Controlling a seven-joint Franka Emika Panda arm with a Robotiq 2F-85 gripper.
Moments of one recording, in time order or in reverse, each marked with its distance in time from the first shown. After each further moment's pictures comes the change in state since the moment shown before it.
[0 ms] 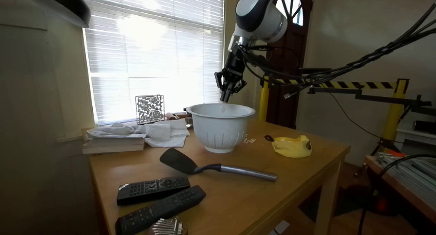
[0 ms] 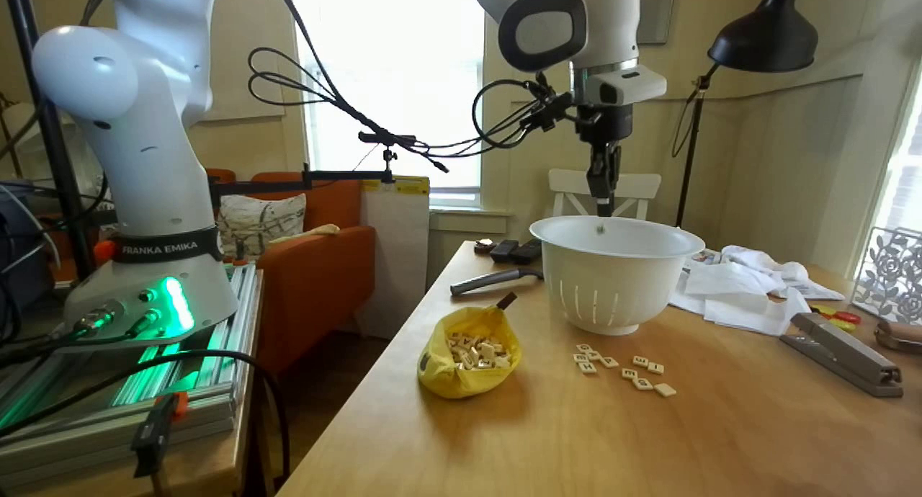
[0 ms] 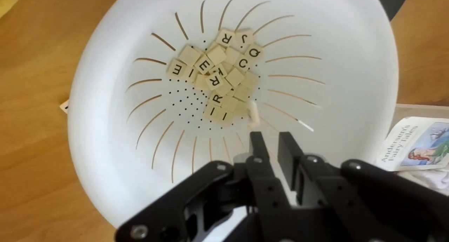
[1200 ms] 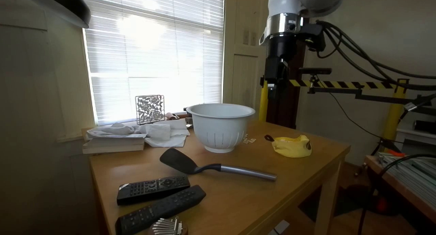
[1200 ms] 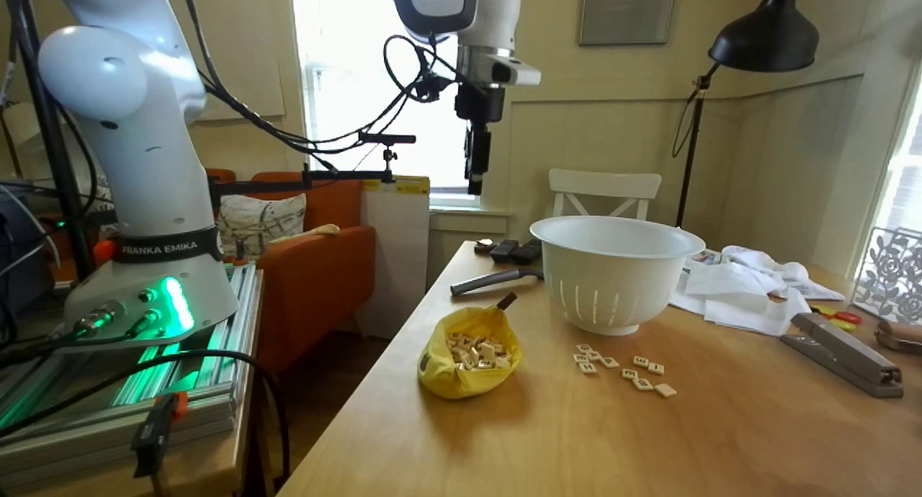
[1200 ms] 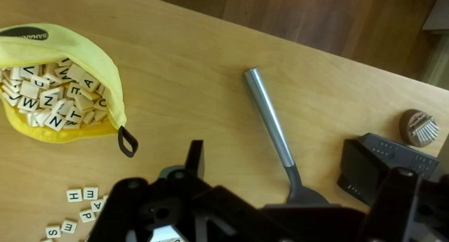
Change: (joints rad) arm 0.073 -0.466 0.077 -0.479 -0.195 -0.209 -0.305
